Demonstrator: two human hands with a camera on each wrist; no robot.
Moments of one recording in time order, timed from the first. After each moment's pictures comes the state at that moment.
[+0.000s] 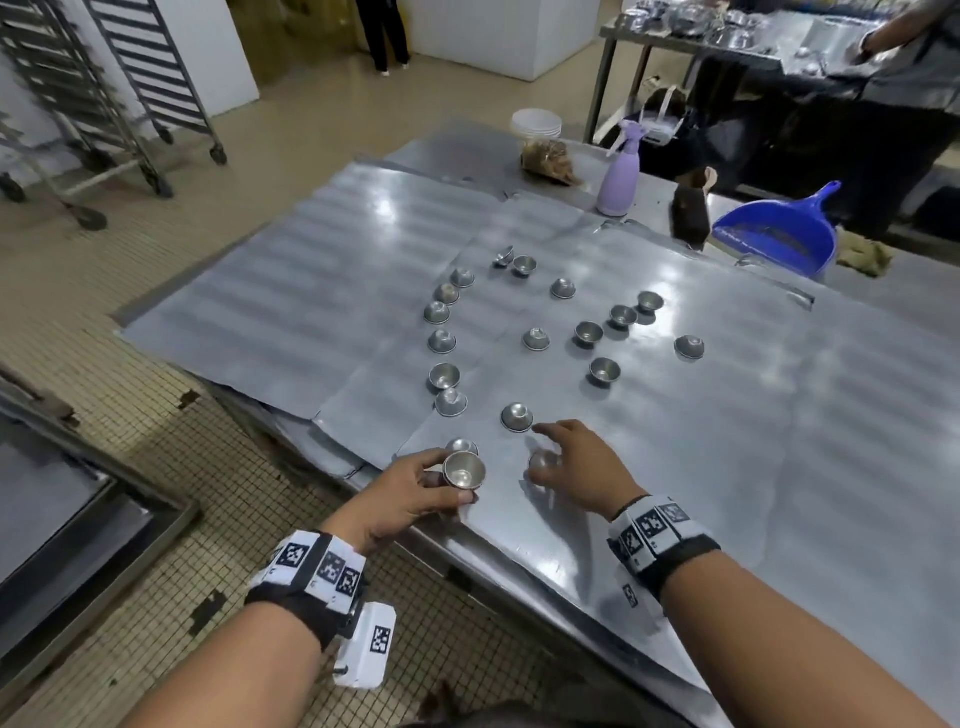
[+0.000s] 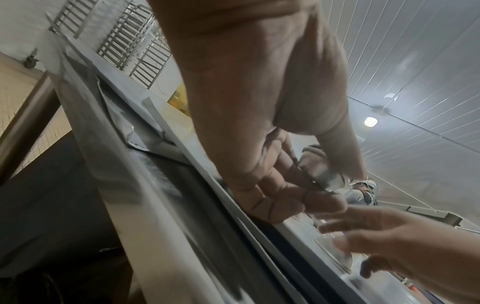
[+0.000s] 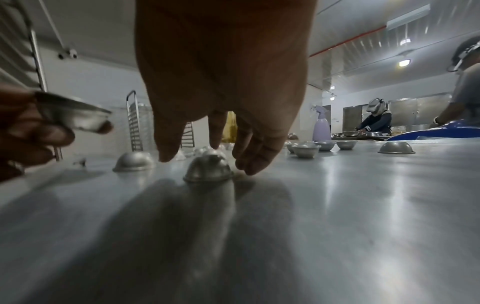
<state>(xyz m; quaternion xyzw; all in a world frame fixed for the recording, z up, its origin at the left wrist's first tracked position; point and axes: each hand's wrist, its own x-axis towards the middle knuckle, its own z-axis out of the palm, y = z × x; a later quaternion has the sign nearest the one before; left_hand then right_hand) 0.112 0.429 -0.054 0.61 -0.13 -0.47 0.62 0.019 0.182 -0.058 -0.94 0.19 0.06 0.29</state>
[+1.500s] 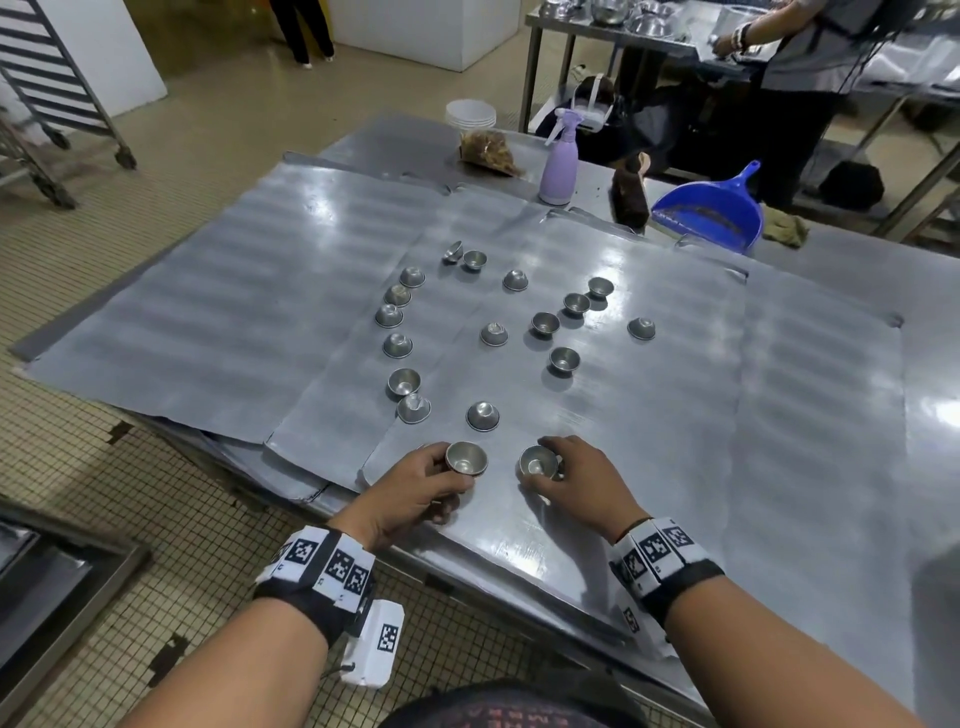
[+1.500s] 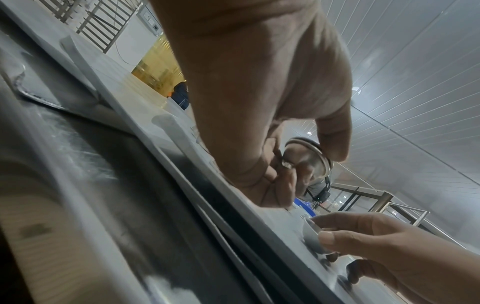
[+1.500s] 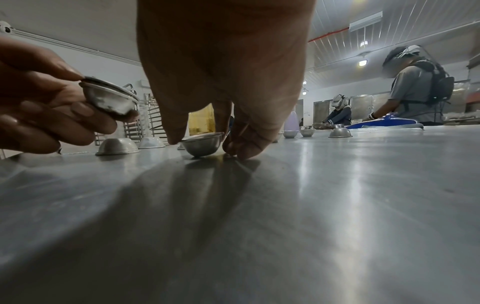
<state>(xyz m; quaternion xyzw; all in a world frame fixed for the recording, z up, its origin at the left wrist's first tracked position) 0.127 0.387 -0.080 0.59 -0.17 -0.51 0.59 -0.018 0.172 -0.085 -0.92 0.26 0.00 0.30</state>
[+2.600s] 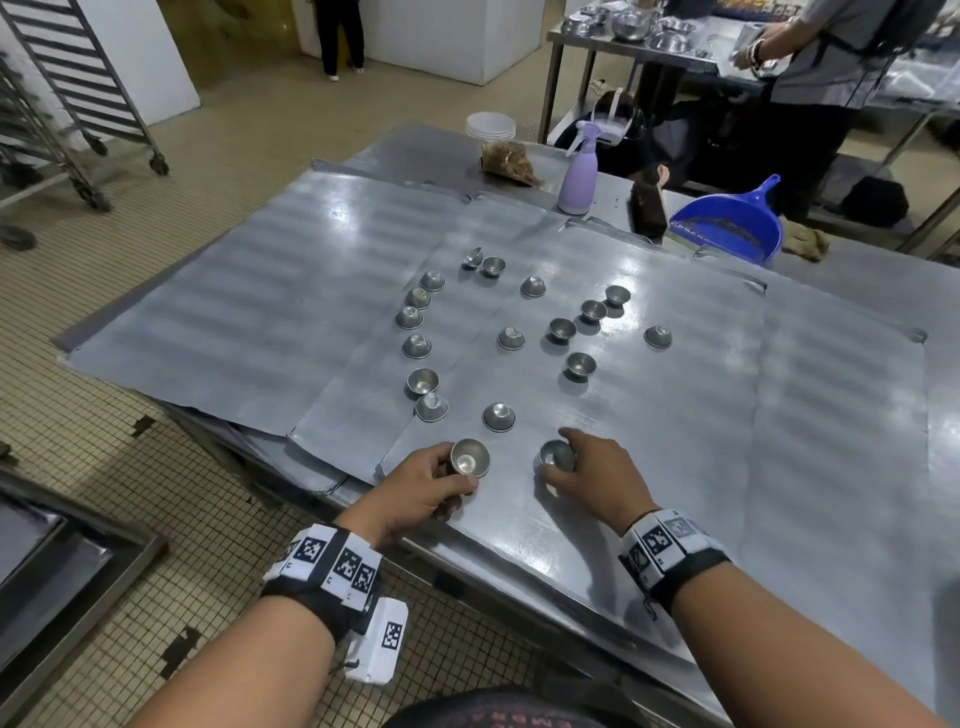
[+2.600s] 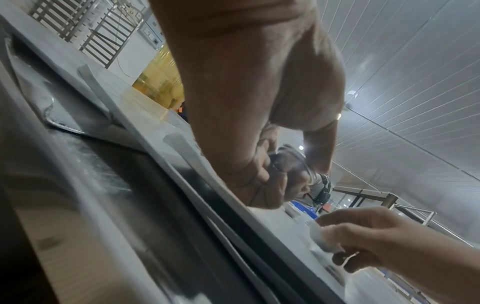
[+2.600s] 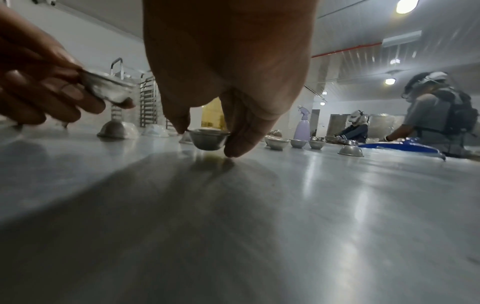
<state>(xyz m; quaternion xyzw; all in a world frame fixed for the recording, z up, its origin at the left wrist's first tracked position) 0.128 0.403 -0.078 0.65 -0.21 -0.46 0.56 -0.012 0.178 -0.062 -0.93 0.28 0.01 0.23</state>
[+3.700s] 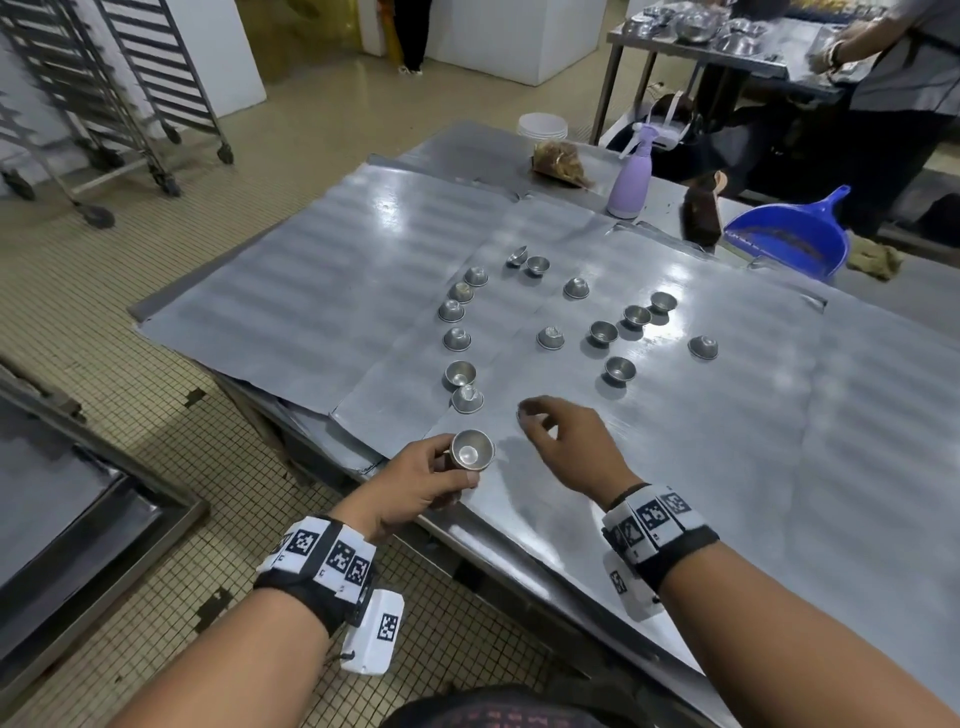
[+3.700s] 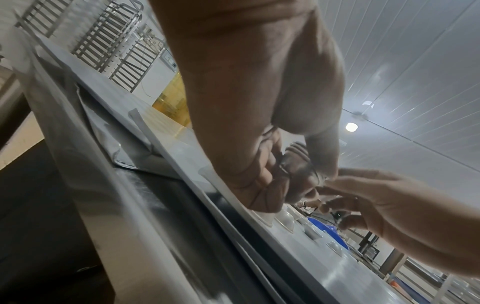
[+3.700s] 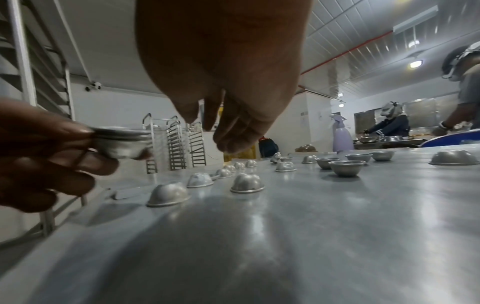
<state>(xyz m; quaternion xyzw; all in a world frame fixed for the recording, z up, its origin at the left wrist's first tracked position) 0.131 0.439 -0.067 0.64 -0.19 -0.43 0.61 0.040 0.216 -0.037 -0.91 0.16 -0.10 0.36</state>
